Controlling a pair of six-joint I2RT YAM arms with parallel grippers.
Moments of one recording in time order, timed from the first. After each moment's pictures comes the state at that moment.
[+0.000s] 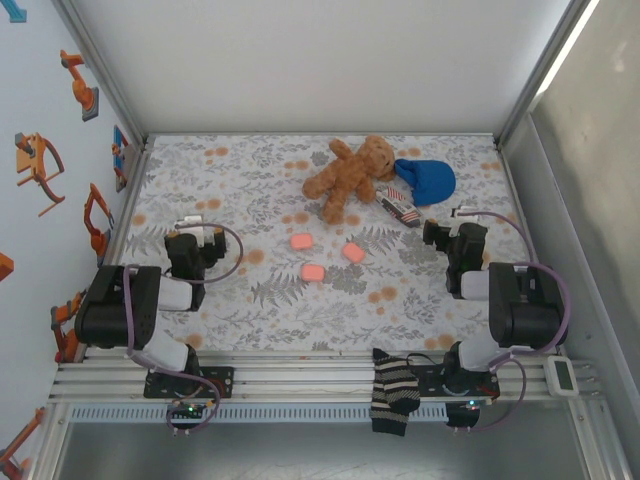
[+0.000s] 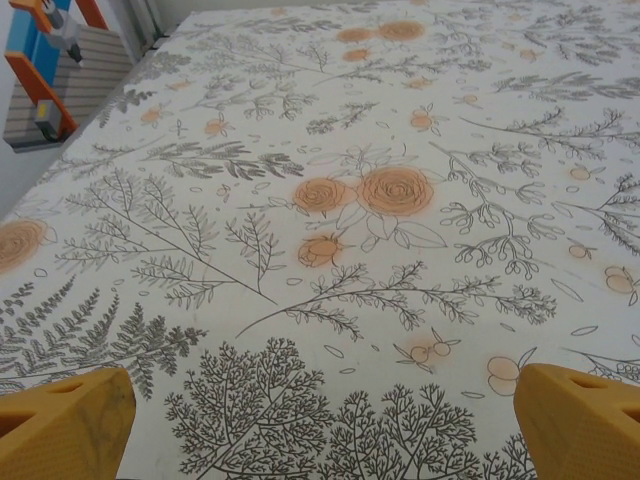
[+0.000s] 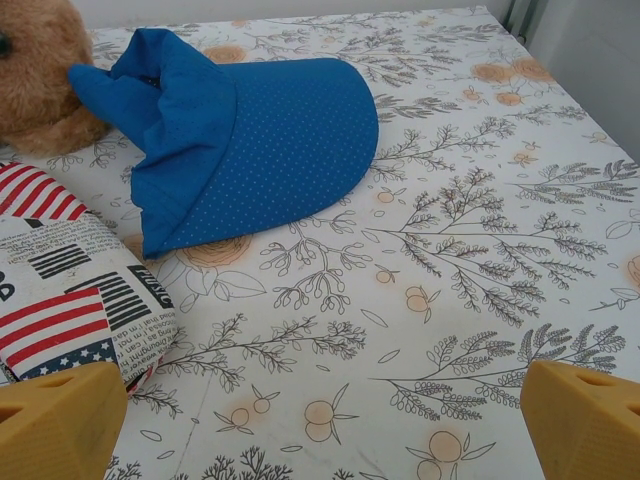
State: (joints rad) left arm -0.11 1.55 0.29 0.86 -0.21 0.02; right arm -0.05 1.55 0.37 0.77 0.04 0.03
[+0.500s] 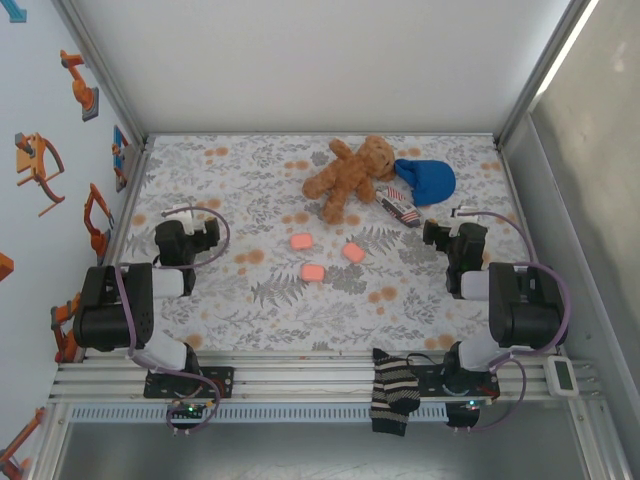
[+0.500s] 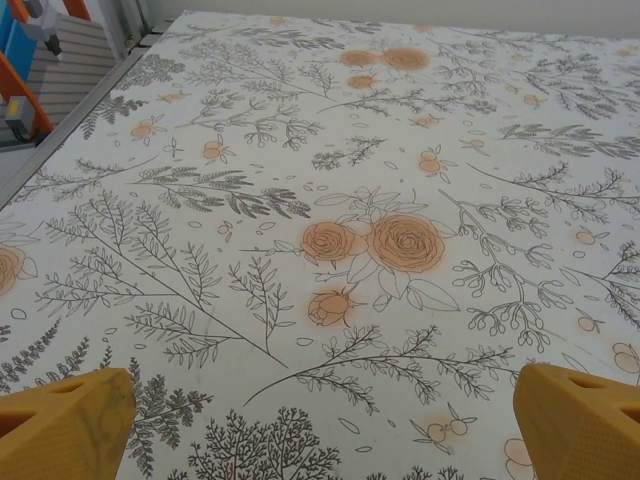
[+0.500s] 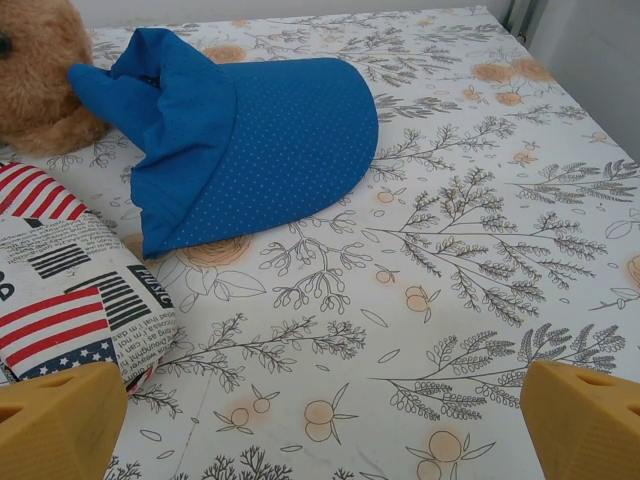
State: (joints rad) left arm -0.01 1.55 0.40 0.73 -0.06 -0.03; right arm -0.05 1.55 0.37 0.77 0.04 0.03
